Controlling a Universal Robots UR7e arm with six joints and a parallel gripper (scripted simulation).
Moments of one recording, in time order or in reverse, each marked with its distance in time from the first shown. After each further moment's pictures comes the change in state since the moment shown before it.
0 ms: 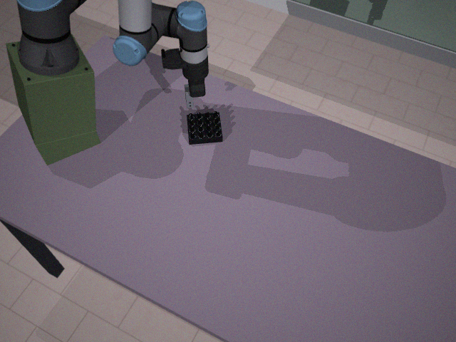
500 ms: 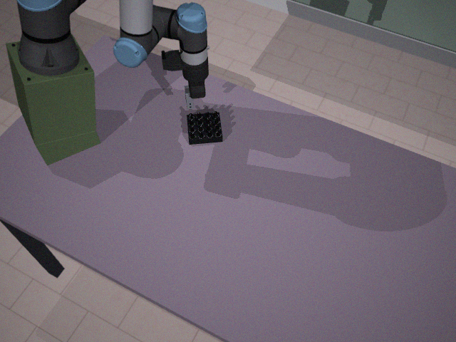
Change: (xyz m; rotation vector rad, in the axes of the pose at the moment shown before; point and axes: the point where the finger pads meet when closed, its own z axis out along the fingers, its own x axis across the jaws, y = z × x) arm 0.000 0.000 0.005 0.000 0.000 0.000
